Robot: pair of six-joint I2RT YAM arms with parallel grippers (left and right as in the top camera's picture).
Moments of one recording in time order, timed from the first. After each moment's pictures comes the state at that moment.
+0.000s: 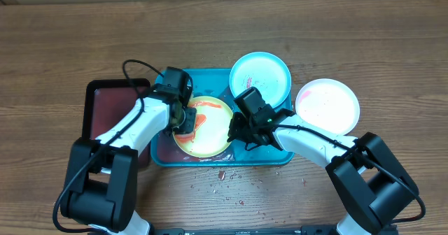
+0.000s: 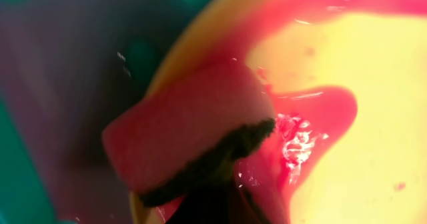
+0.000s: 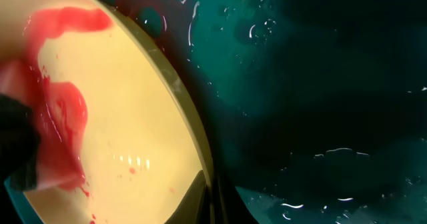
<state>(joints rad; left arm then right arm) -0.26 1.77 1.02 -0.65 0.02 -0.12 0.66 1.81 0.97 -0.29 -0.19 0.94</state>
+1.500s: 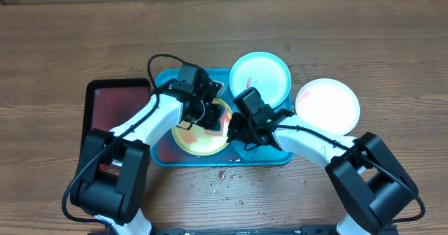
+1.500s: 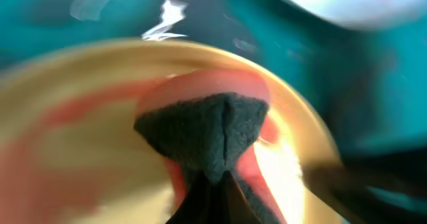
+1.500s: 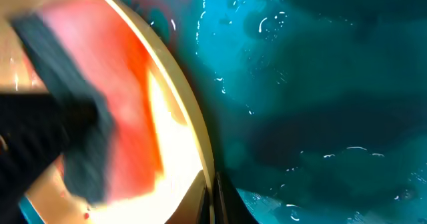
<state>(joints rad) -0.34 1.82 1.08 -0.51 0.28 0.01 0.67 1.81 0.97 -0.28 -0.20 0.93</state>
